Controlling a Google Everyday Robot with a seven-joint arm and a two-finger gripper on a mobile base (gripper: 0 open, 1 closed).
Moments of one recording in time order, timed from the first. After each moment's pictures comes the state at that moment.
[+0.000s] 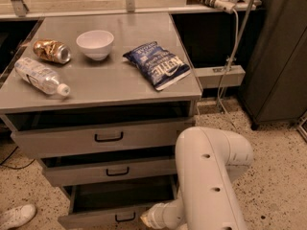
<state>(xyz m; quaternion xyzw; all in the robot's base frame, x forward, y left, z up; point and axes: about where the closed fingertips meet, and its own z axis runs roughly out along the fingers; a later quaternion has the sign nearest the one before) 0.448 0.036 0.193 -0.38 0.87 0.21 0.22</state>
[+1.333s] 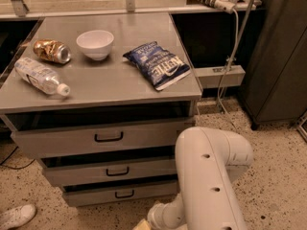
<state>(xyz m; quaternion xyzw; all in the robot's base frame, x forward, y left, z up) 0.448 0.036 0.193 -0.38 0.87 0.21 0.22</state>
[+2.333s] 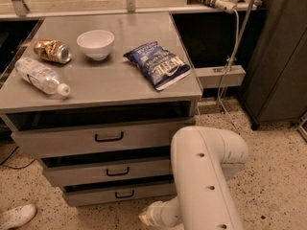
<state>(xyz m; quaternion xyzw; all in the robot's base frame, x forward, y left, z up) 0.460 0.040 0.193 -0.38 0.87 0.20 0.23</state>
